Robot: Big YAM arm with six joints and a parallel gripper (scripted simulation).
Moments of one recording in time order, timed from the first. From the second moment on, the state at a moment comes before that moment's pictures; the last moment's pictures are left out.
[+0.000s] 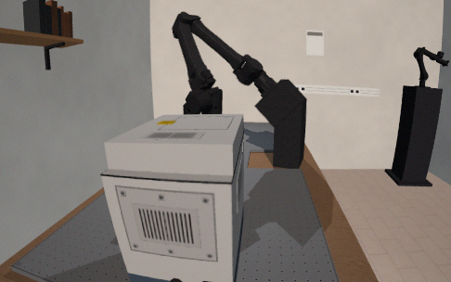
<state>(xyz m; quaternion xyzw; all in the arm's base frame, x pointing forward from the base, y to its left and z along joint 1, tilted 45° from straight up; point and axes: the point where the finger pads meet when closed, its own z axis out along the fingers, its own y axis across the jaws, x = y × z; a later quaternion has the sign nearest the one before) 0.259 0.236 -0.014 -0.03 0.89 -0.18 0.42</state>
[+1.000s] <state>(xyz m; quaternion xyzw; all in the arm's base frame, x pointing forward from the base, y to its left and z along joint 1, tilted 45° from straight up) 0.269 0.282 -0.011 -0.09 0.92 -0.17 0.33</state>
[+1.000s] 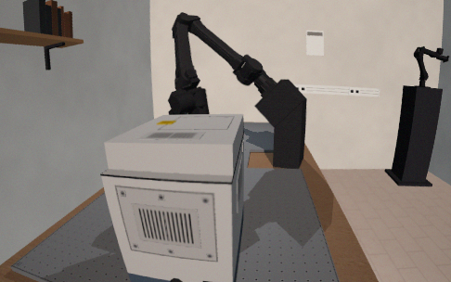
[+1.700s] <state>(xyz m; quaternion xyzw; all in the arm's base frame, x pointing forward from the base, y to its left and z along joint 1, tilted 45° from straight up) 0.287 0.351 0.010 -0.23 0.94 -0.14 0.19</state>
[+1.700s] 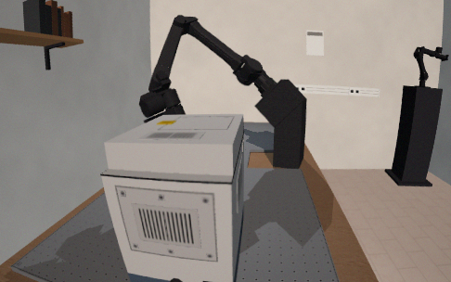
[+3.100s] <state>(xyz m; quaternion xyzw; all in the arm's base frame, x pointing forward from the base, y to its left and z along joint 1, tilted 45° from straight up) 0.302 0.454 0.106 -0.47 0.88 0.00 0.01</state>
